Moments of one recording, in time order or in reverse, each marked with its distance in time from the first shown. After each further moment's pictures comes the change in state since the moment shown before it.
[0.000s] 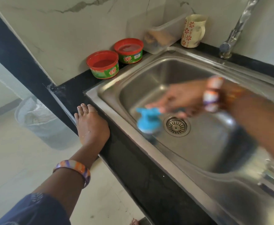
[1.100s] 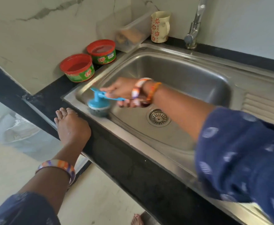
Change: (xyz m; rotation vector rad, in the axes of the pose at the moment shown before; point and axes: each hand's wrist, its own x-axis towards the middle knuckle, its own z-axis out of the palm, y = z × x) left_hand 0.008 -0.005 0.004 0.053 0.004 0.054; right_hand 0.050 0.025 0.027 0.339 0.187 -0.050
